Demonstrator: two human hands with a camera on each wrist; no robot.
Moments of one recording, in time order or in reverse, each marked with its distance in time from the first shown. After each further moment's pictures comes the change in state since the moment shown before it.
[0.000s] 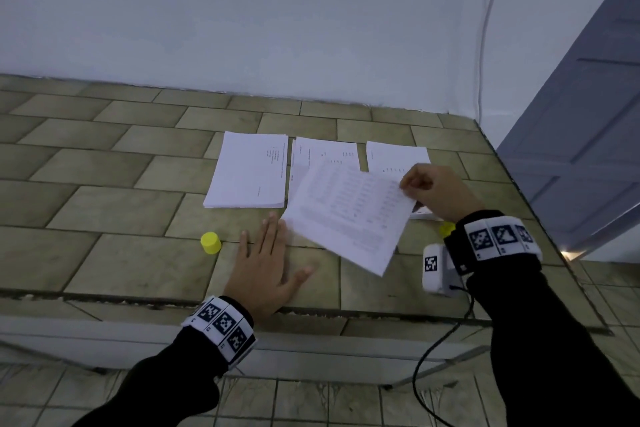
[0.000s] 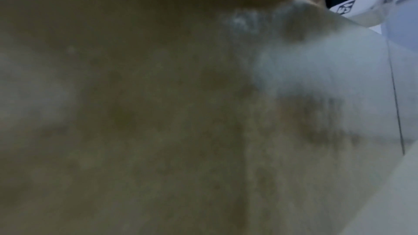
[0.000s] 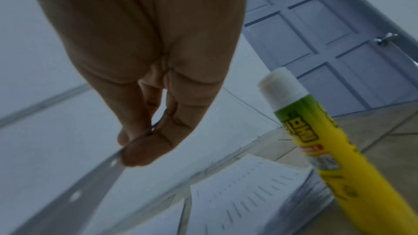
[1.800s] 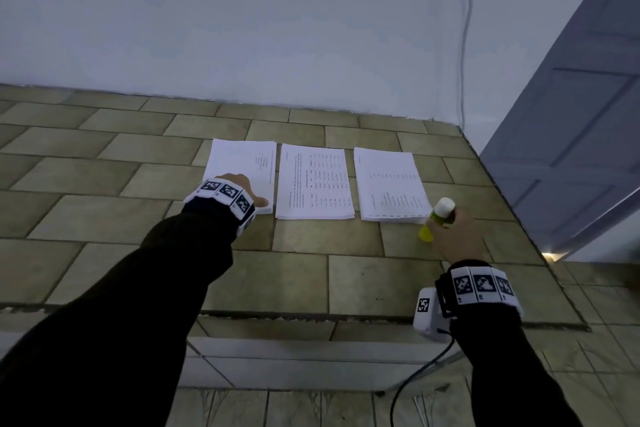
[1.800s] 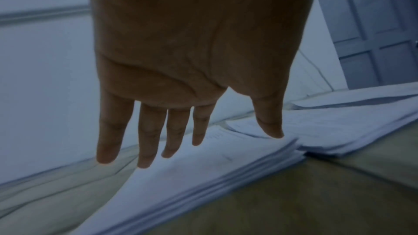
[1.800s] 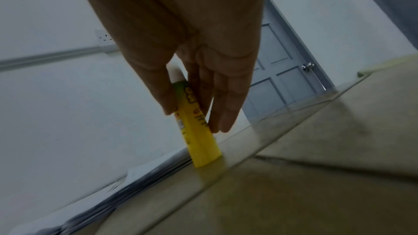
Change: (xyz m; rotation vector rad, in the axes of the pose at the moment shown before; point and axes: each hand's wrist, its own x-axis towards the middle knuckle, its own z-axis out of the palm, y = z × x) left_hand 0.134 -0.056 -0.086 0.188 -0.188 -0.375; right_hand -0.042 0.058 0.022 -0.054 0.421 0.469
